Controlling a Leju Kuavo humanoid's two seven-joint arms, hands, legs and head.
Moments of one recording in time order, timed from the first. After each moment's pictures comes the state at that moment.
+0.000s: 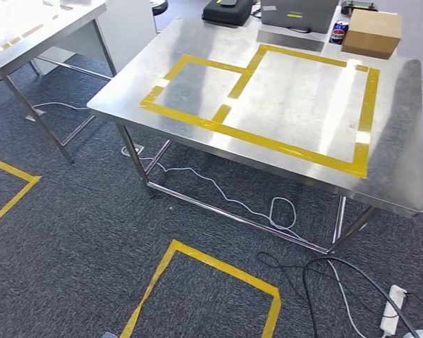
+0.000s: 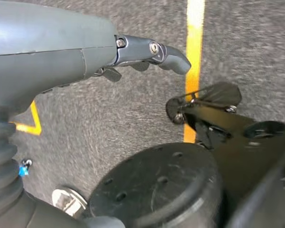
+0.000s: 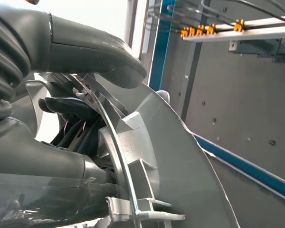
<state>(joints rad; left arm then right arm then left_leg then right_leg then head) -0.01 -0.10 1.20 -0.19 -1.33 -0.34 -0.22 0.17 0.04 0.00 -2.35 0.25 -0.69 -0.70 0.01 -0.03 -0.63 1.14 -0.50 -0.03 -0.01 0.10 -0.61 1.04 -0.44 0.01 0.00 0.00</state>
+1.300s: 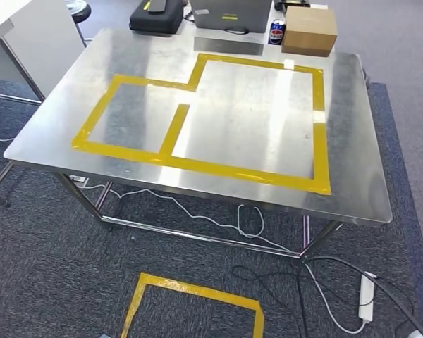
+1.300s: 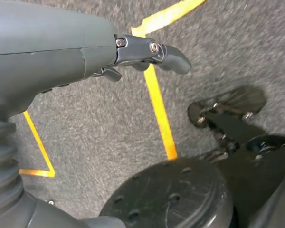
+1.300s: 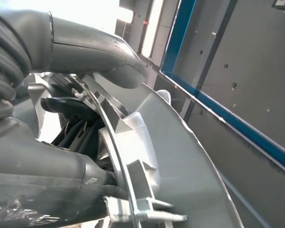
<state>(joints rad) 0.00 -0.10 1.20 -0.19 -1.37 -0.32 -0.24 0.16 0.05 -0.08 -2.34 0.19 -0.69 -0.69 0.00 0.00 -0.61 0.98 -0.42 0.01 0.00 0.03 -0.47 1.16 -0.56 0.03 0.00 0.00</state>
